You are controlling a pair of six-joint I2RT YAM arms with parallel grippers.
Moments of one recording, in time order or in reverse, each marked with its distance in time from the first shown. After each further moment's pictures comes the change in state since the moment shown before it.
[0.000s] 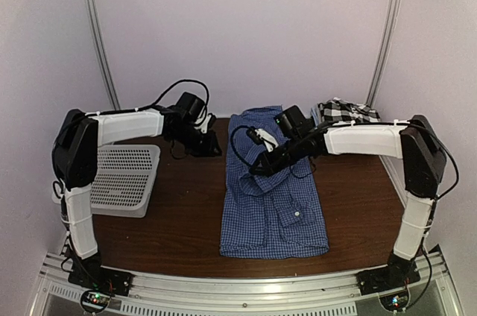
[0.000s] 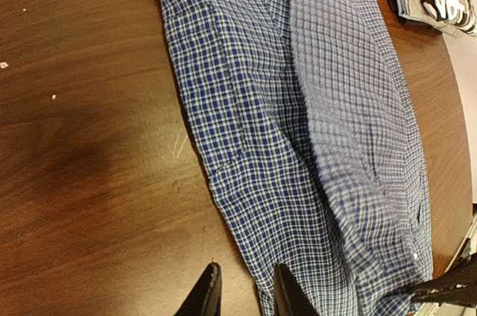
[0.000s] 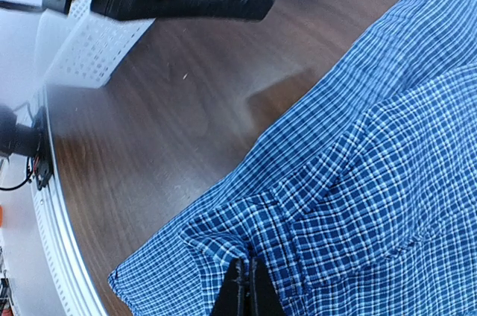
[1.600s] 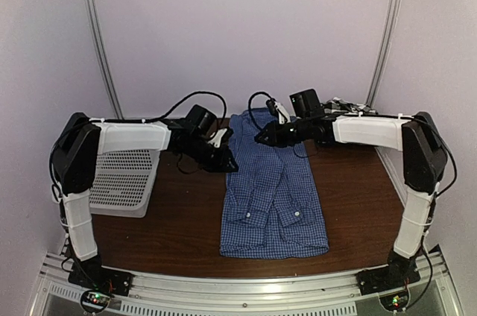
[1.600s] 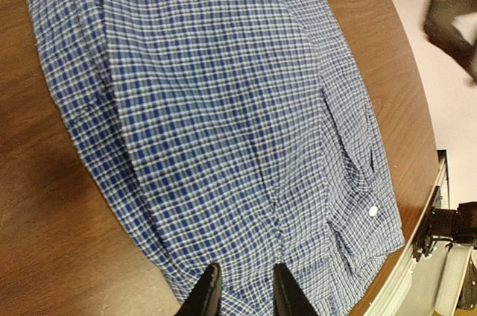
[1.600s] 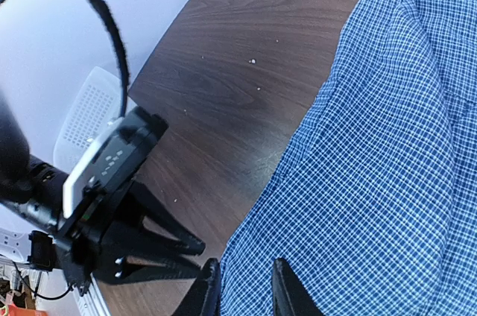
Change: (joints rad) left arm -0.098 -0.040 -0.134 0.124 0.144 -0.028; right arm -0.106 -0.013 0.029 0.195 0.005 0.281
